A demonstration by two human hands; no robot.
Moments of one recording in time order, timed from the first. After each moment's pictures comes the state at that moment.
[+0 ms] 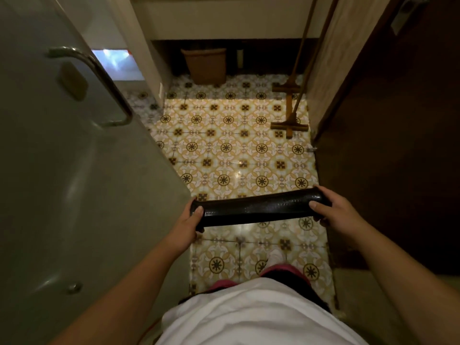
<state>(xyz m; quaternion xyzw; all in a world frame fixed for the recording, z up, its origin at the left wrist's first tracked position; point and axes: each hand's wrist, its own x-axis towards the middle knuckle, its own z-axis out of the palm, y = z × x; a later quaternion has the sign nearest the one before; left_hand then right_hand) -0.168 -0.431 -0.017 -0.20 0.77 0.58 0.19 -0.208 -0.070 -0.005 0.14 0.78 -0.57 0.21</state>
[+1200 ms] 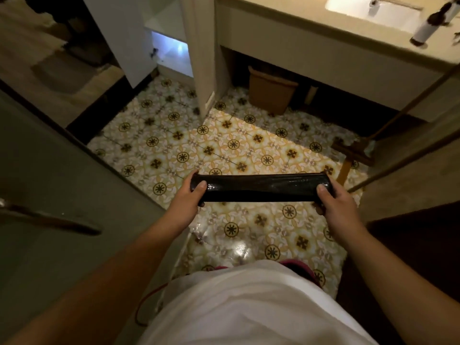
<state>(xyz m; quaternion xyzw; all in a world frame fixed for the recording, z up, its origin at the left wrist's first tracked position) -0.568 -0.506 -0.043 -0.33 0.69 0.64 0.01 -0.700 -0.202 -0.024 0.03 0.79 -0.58 0.18</state>
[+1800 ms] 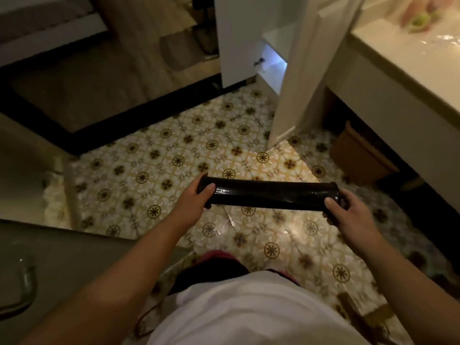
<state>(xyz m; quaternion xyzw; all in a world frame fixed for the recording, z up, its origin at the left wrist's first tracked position) -0.752 -0.607 -0.043 -0.52 0.60 0.60 -0.15 -1.042 -0.402 -0.046 -0.22 0.75 -0.50 0.38</state>
